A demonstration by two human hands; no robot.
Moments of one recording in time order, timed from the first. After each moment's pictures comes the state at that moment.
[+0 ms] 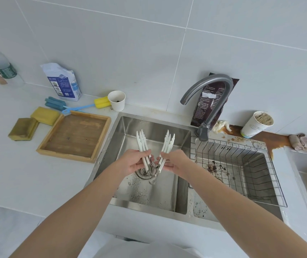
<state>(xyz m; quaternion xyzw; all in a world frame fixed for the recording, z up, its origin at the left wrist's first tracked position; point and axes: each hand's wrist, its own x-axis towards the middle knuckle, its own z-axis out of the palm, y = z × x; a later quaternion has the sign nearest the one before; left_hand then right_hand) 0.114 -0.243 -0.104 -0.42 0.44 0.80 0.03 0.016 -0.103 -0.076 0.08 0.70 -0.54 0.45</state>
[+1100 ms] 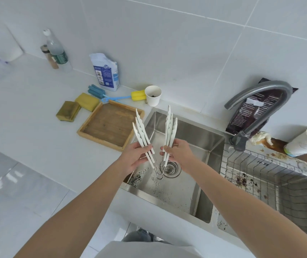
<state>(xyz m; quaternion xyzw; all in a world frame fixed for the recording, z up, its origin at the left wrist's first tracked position) 0.191 -0.292 -0.094 -0.44 0.40 0.80 -0.11 0.049 -0.179 -0.084 -0.11 0.71 -0.52 0.46</state>
